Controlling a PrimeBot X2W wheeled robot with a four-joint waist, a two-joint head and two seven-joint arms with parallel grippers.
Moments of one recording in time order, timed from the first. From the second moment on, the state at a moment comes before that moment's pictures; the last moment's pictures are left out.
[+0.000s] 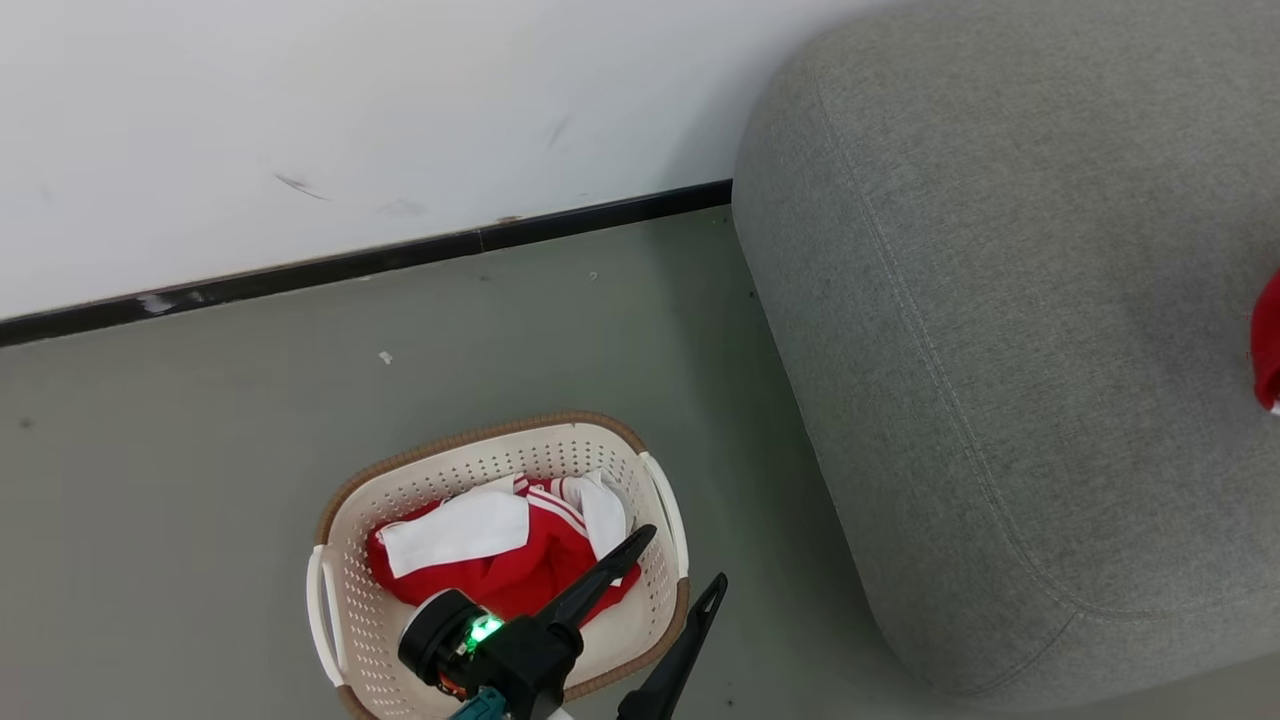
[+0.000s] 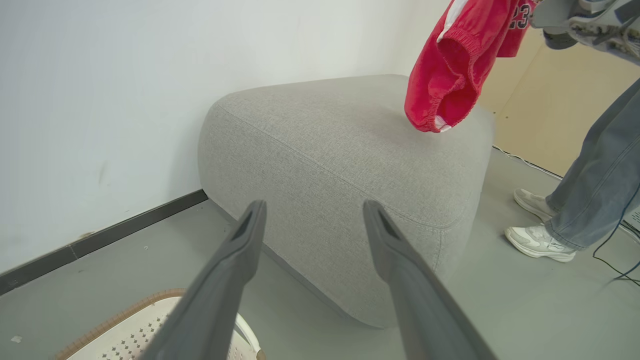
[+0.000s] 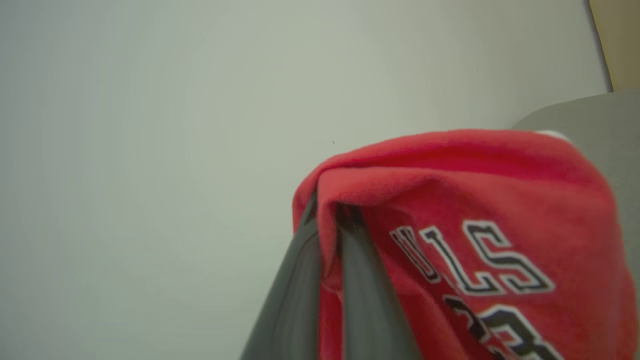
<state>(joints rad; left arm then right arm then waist) -0.16 0.12 -0.67 -0.01 -0.36 -0.02 -0.19 -0.55 -0.40 -0.43 0.36 0.71 0.12 -0.21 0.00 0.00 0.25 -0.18</state>
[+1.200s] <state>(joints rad) -0.20 0.15 -0.67 -0.07 -0.31 0.00 -0.13 -0.89 -0.57 -0.53 0.61 0.79 0.12 -0.15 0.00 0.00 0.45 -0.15</state>
